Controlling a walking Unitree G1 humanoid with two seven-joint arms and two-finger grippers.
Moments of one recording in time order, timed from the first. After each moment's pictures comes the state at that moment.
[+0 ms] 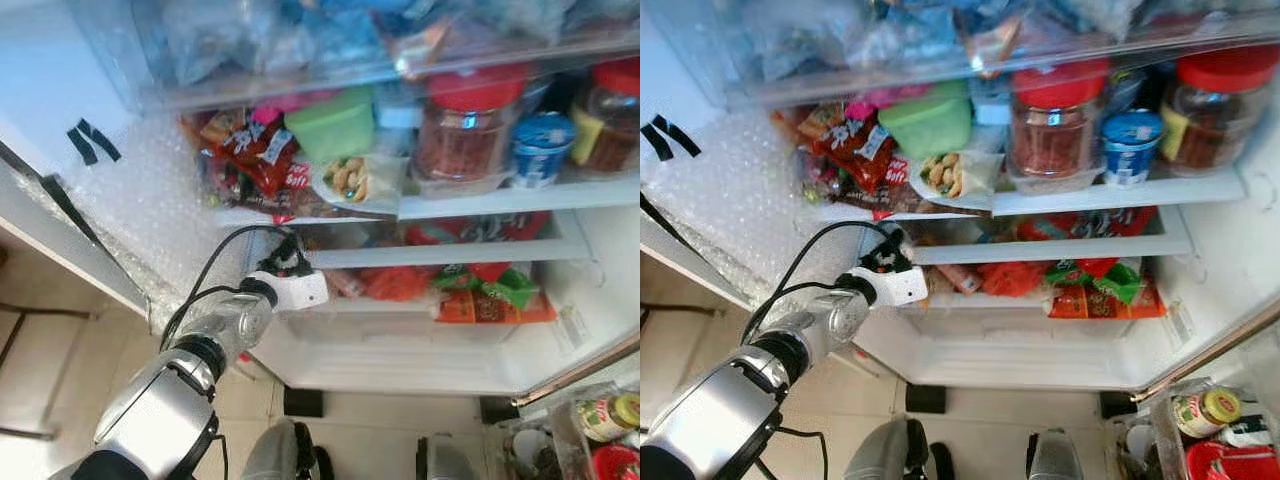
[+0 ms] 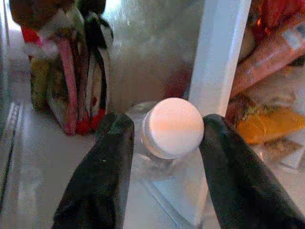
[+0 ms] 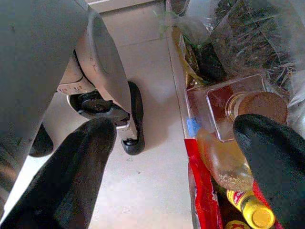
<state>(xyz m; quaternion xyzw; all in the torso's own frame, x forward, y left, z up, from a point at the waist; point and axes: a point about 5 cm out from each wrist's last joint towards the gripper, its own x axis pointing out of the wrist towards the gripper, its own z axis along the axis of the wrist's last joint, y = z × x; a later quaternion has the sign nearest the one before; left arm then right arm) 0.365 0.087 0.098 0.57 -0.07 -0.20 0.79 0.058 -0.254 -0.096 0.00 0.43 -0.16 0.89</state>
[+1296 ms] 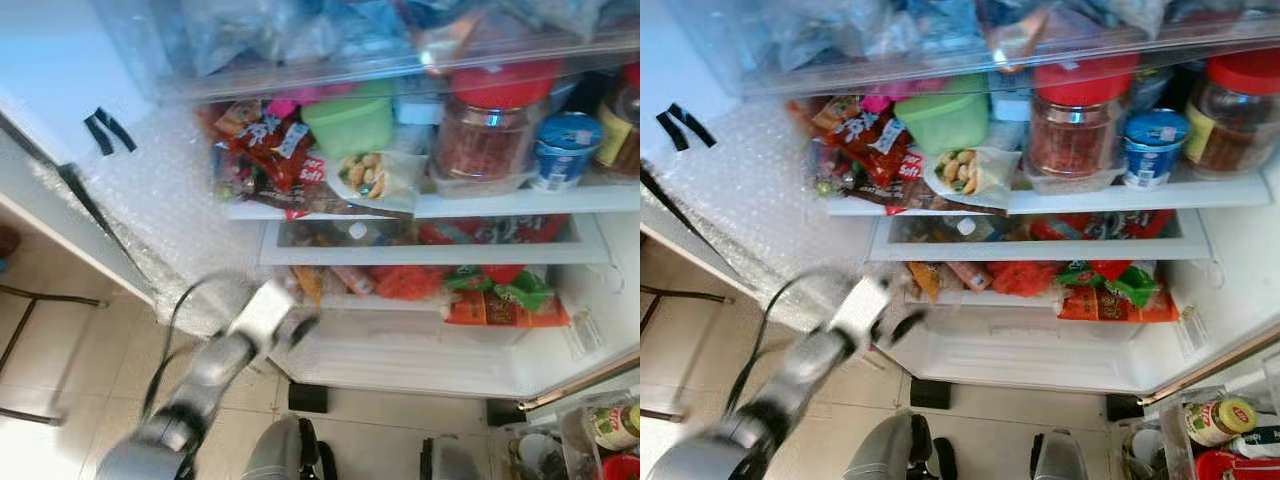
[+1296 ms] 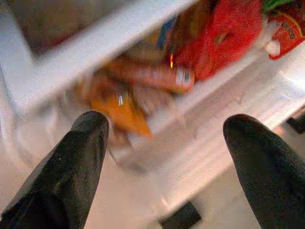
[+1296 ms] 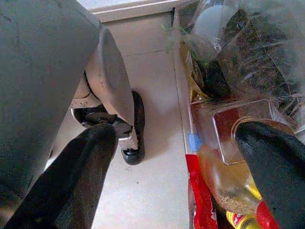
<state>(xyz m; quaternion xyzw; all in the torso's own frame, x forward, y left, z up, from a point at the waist) 0.315 0.129 0.045 0.14 0.07 -0.31 0.94 0.068 -0.255 -0.095 0.00 0.43 -0.16 0.89</state>
